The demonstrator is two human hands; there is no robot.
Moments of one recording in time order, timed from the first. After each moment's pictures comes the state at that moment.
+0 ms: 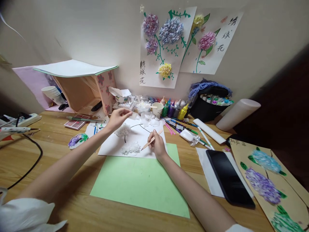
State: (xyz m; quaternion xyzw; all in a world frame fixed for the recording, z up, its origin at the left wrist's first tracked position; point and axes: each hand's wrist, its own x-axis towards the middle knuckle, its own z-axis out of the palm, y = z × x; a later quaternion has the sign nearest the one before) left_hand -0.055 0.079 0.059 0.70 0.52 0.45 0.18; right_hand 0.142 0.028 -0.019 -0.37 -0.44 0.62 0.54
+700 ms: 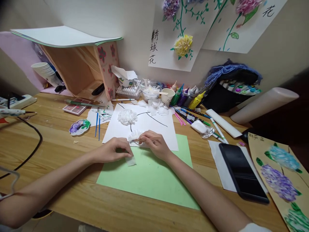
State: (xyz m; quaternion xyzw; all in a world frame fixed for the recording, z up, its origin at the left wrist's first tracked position) left_hand -0.087 -0.043 0.019 0.81 0.37 0.21 0.40; right_hand 0.130 -0.006 -0.002 -0.30 -0.77 0.41 0.37
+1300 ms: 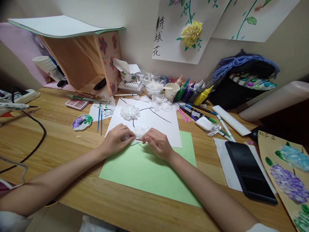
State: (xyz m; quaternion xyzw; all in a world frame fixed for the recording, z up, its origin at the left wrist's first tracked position) left_hand -0.076 -0.039 0.003 0.81 0.50 0.28 0.14; right_hand 0.131 -0.015 -0.005 -0.23 -0.81 0.32 0.42
